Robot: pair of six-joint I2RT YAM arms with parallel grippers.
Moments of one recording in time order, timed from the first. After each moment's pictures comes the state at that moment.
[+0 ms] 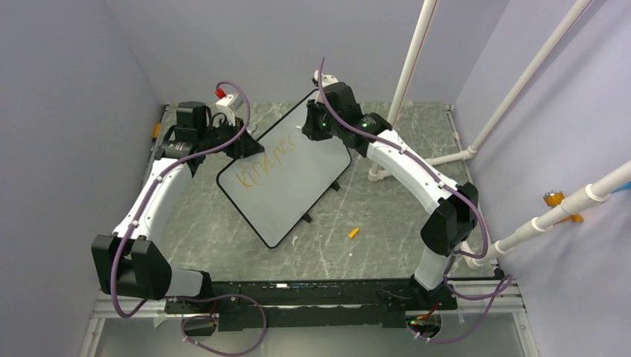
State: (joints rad) left arm -0.13 1.35 1.23 -0.43 0.74 -0.10; right arm 0.66 1.76 1.75 -0.52 0.01 0.36
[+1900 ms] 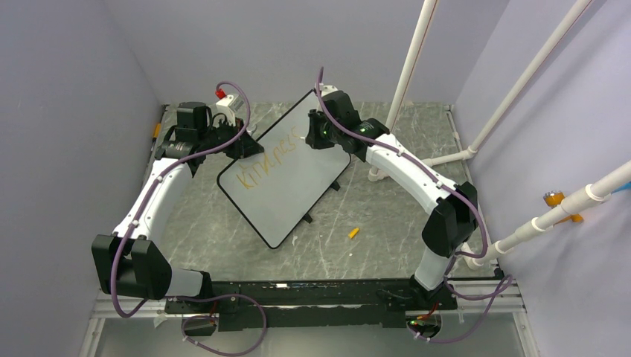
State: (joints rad) left arm -0.13 1.35 1.23 -0.43 0.73 -0.10; right arm 0.67 1.75 1.68 -0.54 0.02 0.38
